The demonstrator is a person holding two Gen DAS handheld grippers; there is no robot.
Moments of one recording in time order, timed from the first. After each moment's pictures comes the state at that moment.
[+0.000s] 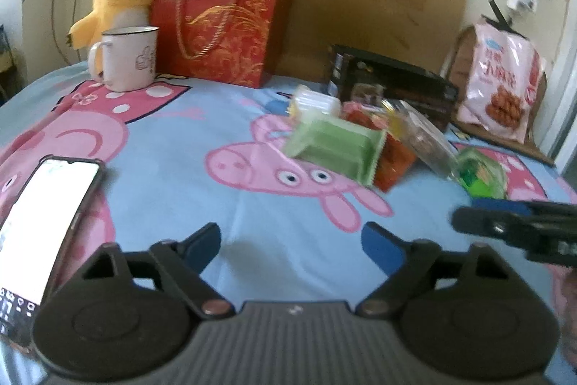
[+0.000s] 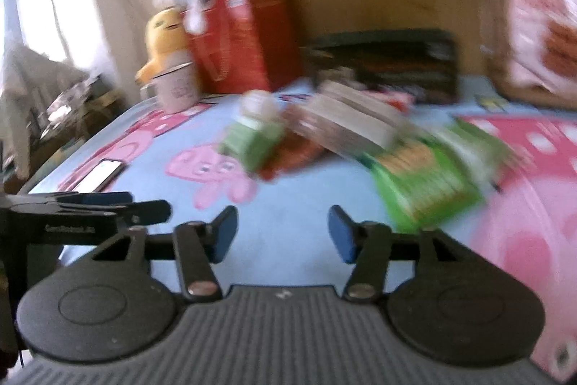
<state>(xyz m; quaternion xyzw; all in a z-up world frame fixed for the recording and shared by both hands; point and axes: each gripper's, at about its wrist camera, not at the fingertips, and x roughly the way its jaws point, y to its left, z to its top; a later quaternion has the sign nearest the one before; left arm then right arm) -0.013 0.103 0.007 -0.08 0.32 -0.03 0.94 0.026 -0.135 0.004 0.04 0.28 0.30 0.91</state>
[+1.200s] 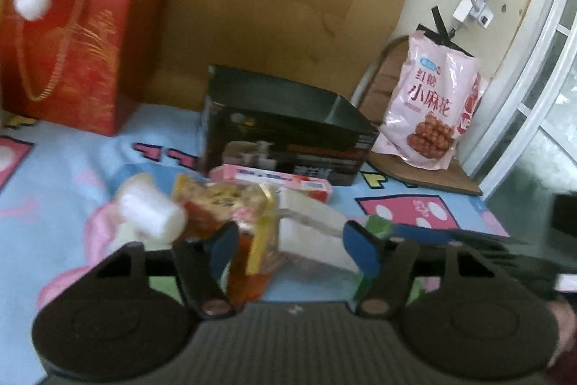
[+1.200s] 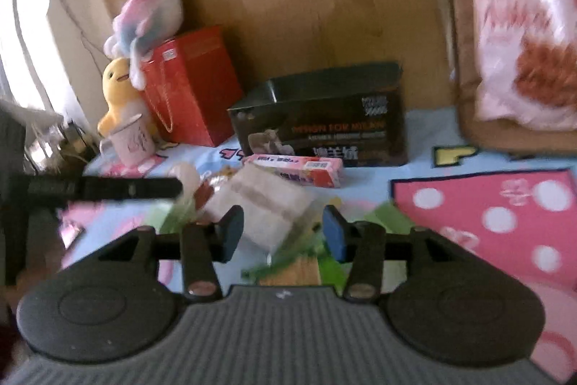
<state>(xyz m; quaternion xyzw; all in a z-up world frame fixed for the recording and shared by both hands) 0.124 0.039 0.050 -0.12 0.35 -0.20 0.91 0.129 -0.210 0.019 0.11 0.31 0.27 0.90</state>
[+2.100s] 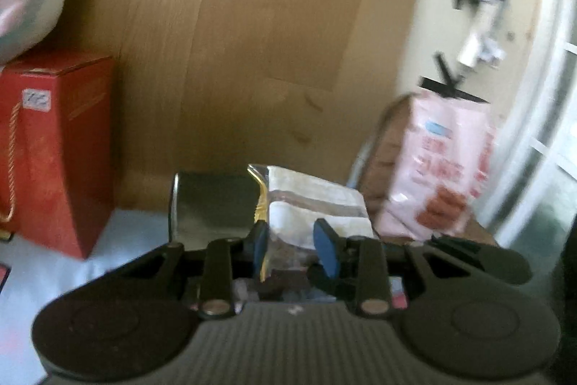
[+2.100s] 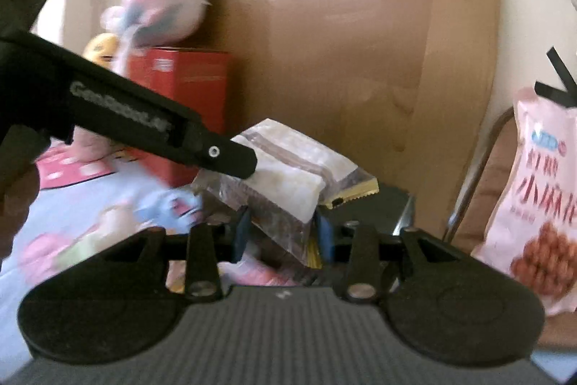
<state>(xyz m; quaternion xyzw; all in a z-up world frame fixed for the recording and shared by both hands) 0.215 -0.004 0.103 -0.09 0.28 -0.17 0.94 0.200 -0.146 0.057 -0.09 0.18 0.21 0.96</state>
